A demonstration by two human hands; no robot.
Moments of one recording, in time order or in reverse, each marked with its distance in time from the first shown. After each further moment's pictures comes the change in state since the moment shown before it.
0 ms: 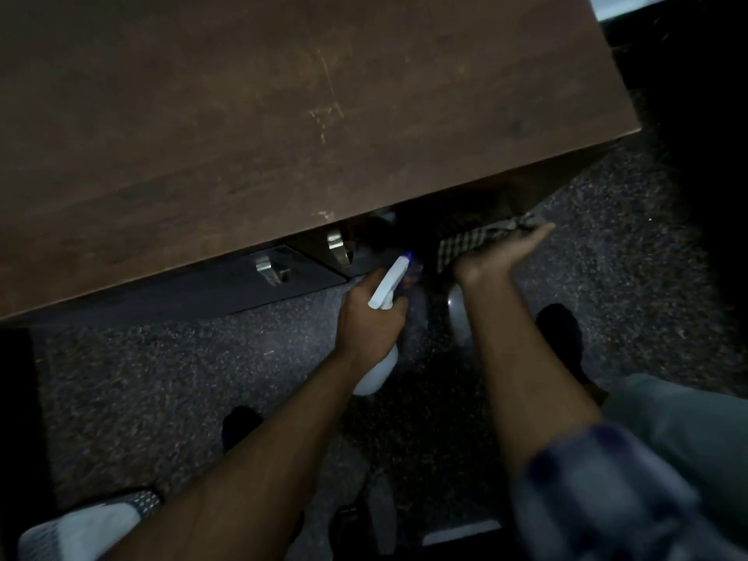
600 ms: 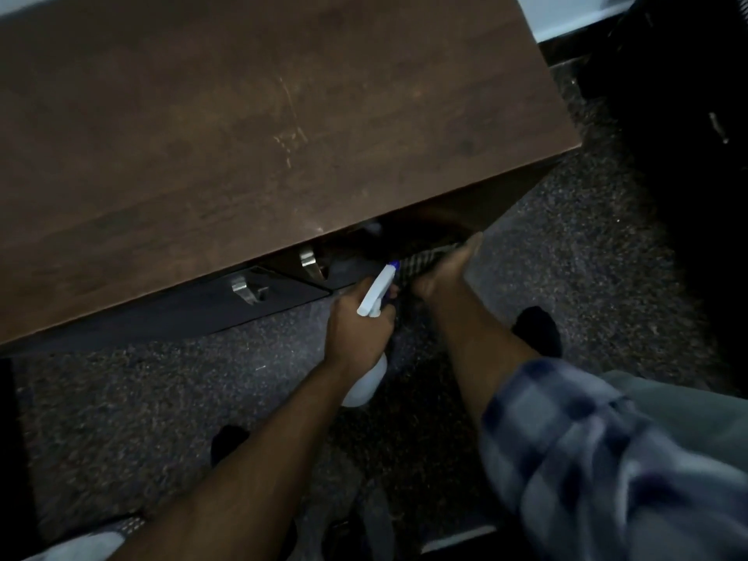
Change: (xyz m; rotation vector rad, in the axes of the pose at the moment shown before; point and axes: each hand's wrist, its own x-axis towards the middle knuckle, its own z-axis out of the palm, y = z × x) left_hand 0.000 0.017 0.009 0.042 0.014 0.027; right_hand 0.030 0.028 -0.005 0.031 -0.113 0.171
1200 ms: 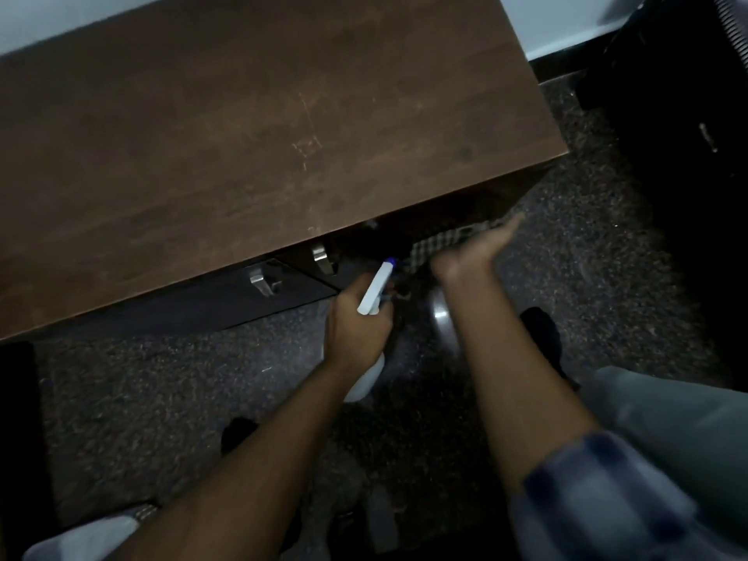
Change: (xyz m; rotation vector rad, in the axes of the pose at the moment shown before) left_hand -0.019 0.025 -0.017 0.019 0.040 -0.025; right_hand -0.054 -0.036 0.037 -0.017 -0.001 -0.143
